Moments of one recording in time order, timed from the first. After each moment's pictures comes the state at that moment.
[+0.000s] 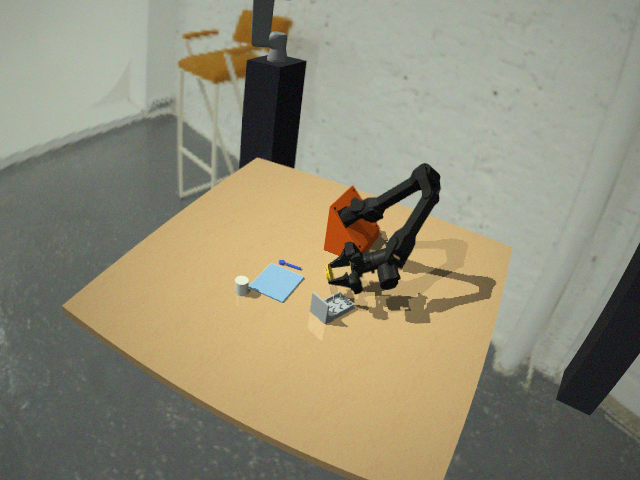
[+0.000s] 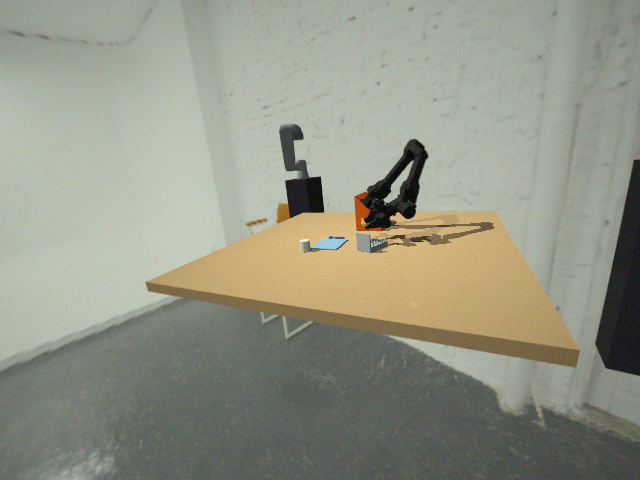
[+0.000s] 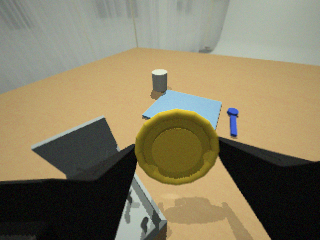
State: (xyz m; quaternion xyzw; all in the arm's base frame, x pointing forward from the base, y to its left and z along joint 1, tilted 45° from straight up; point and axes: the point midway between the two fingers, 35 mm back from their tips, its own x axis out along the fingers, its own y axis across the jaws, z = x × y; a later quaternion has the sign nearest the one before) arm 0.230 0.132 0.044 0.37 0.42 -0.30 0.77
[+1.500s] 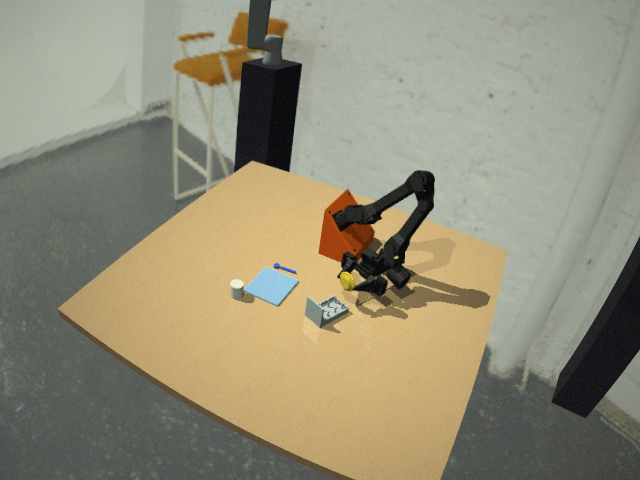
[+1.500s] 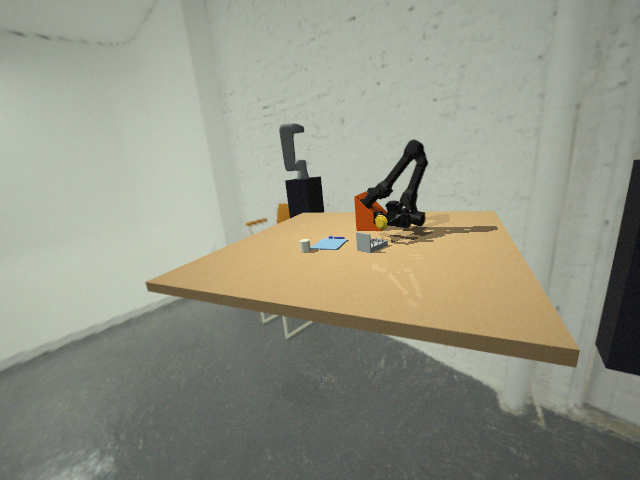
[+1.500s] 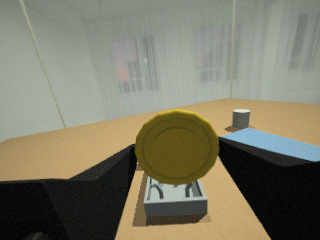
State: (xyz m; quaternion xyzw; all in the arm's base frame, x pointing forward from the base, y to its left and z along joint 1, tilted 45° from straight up) arm 0.195 0.172 0.082 0.38 0.10 -0.10 0.92
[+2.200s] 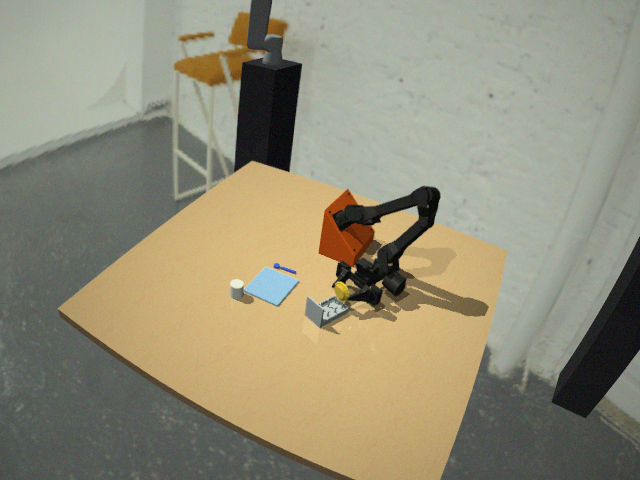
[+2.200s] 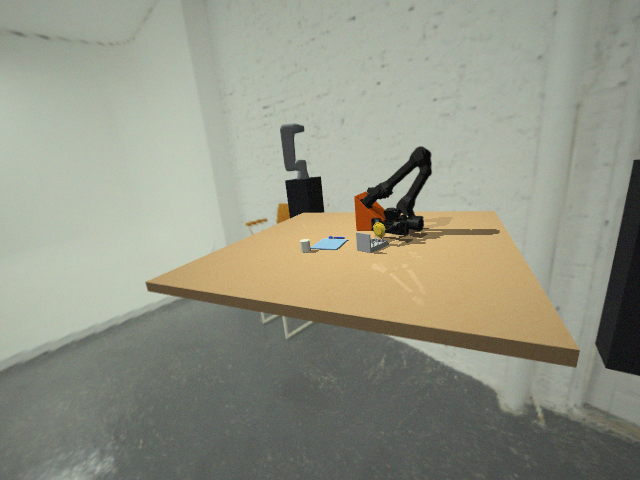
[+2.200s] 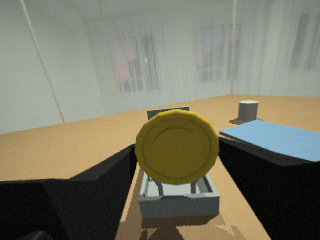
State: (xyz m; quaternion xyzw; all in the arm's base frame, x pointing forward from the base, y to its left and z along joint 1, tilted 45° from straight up) arm 0.213 0.191 0.058 0.38 0.10 -0.10 0.92
